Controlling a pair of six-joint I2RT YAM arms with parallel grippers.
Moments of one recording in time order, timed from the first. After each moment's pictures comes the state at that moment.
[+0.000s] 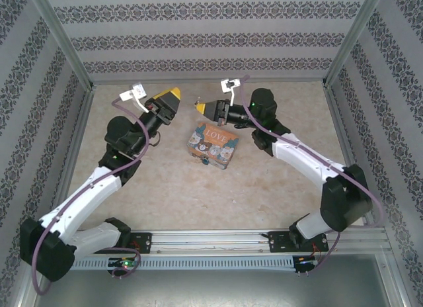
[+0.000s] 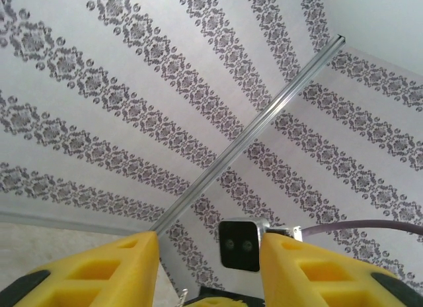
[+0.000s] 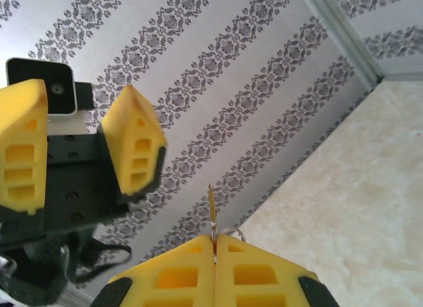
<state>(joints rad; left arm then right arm) -0.44 1.06 0.88 0.45 0.13 -0.79 0.51 1.48 1.12 0.39 -0.80 0.75</state>
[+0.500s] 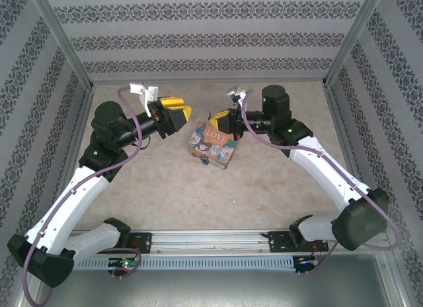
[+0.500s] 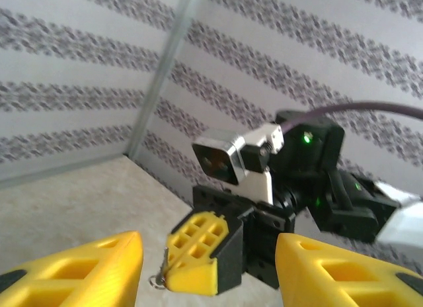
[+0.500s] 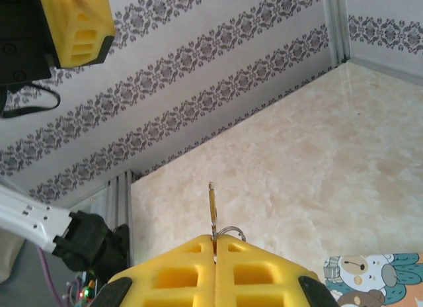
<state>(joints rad) -0.41 1.03 1.11 -0.02 0.60 -0.46 0.46 1.33 1.18 -0.19 -0.88 0.15</state>
